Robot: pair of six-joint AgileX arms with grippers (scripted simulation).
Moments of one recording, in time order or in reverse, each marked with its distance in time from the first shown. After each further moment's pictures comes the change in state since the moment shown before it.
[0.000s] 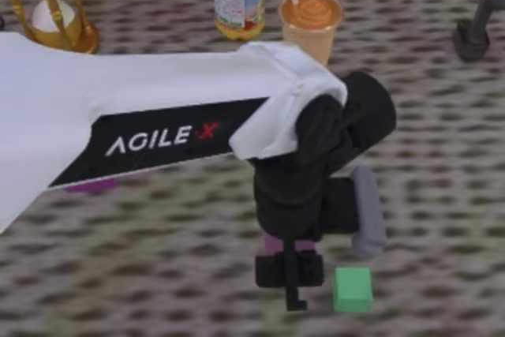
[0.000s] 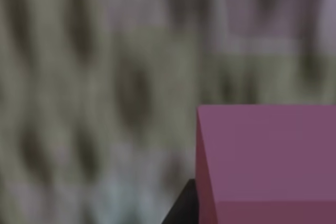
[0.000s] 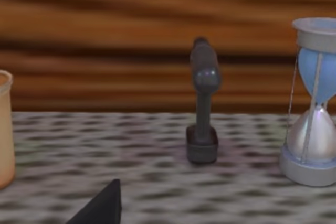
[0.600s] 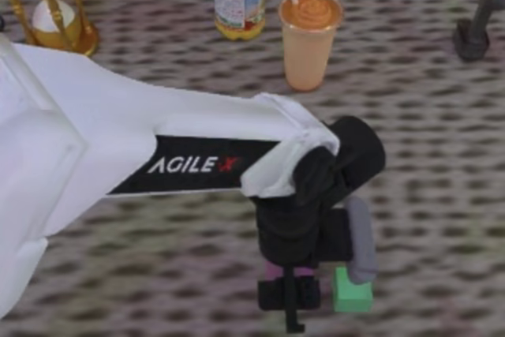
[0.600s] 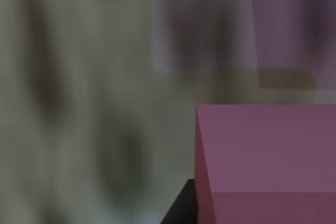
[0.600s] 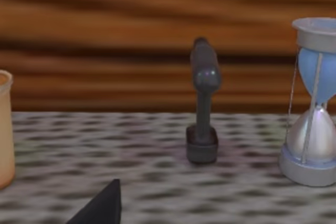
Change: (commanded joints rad) left arm -0.005 0.080 -0.120 0.210 0.002 -0.002; right arm 0.000 0.000 0.000 0.000 0.000 0.000
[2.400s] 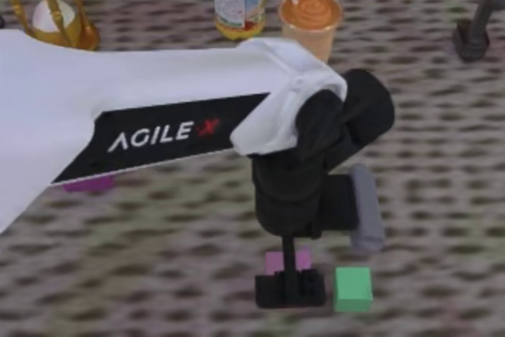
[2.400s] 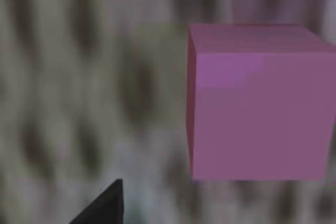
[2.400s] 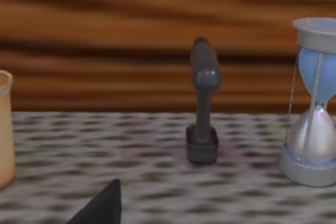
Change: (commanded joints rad) left arm 0.019 -0.081 0.139 -0.227 -0.001 0.000; right arm 0.000 0.000 0.000 0.000 0.000 0.000
